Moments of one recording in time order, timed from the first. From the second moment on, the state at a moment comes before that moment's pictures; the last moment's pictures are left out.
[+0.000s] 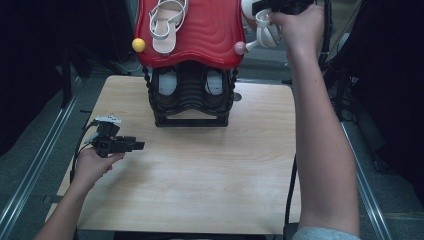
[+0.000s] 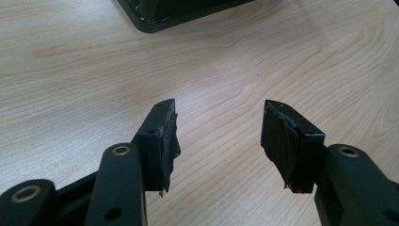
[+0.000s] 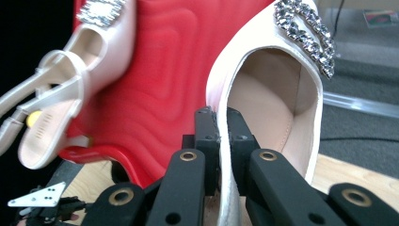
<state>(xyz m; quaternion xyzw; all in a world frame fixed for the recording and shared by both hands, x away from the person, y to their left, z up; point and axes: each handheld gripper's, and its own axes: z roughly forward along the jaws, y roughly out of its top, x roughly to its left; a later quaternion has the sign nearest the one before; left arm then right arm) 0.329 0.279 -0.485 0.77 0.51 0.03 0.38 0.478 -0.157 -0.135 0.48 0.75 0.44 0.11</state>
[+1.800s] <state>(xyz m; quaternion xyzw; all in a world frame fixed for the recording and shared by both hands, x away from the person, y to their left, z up) 0.330 0.280 -0.486 0.77 0.50 0.02 0.39 0.495 -0.040 -0.175 0.40 0.80 0.40 0.22</state>
